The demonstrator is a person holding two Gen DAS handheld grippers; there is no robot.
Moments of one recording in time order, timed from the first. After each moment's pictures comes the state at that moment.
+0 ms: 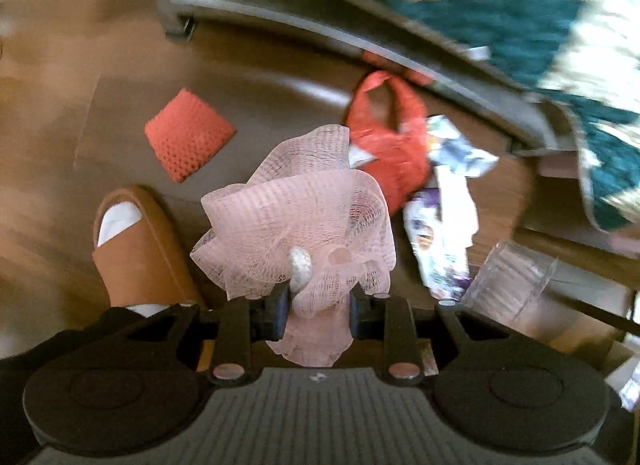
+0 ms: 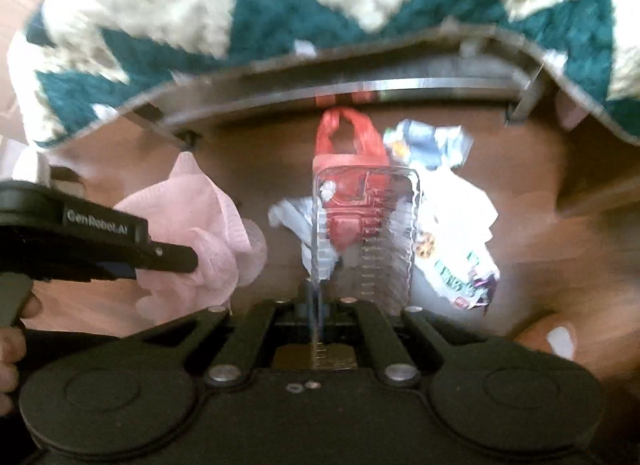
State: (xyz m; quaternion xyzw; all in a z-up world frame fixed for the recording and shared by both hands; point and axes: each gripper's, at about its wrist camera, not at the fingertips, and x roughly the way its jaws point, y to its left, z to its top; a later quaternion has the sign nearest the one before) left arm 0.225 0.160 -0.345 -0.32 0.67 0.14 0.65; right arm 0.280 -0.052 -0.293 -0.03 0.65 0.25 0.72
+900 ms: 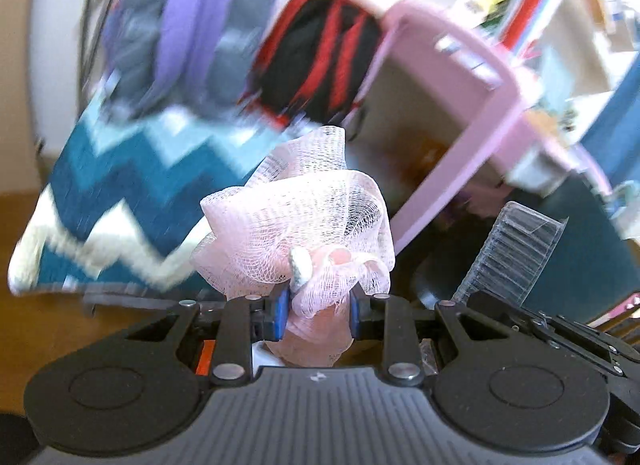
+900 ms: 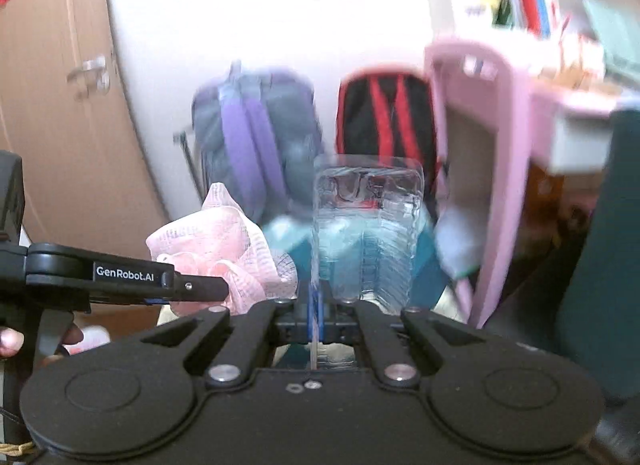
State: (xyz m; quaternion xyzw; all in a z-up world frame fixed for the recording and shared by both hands) left arm 0.158 0.037 0.034 -0.21 0.35 0.00 0.91; right arm 0.191 -0.193 0.063 0.02 0.27 0.28 0.92
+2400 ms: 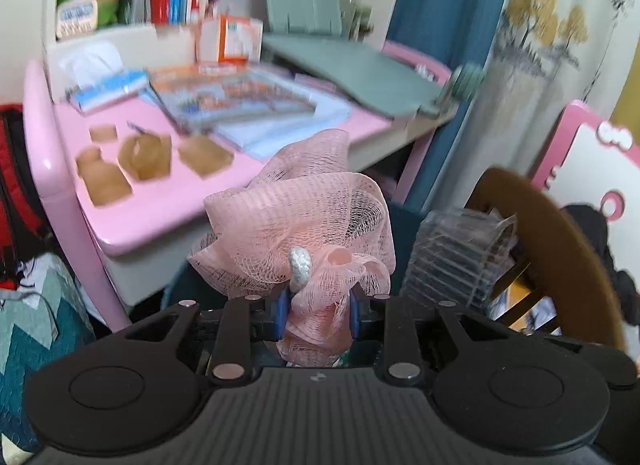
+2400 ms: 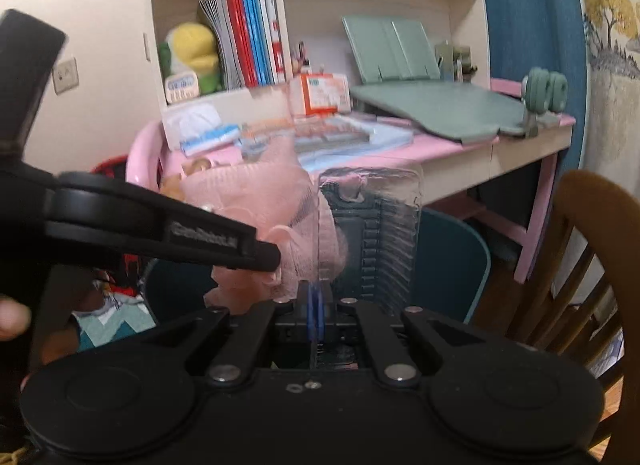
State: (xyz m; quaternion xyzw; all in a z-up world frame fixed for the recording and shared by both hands) left arm 0.387 -0.356 0.143 -0.01 0.36 -0.24 0.90; right arm 0.301 -0.462 0.114 0.06 0.26 0.02 0.96
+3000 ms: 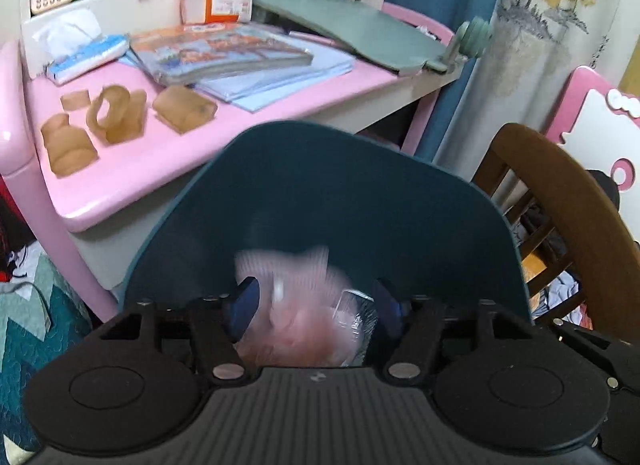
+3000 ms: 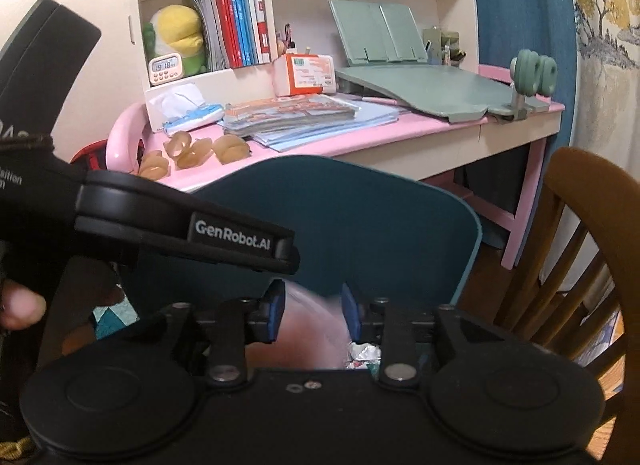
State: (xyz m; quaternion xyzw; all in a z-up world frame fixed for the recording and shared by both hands) left arm 0.399 -0.370 0.117 0.02 0.39 -0.24 0.89; right arm 0.300 -0.462 0.103 0.06 0.28 0.00 0.96
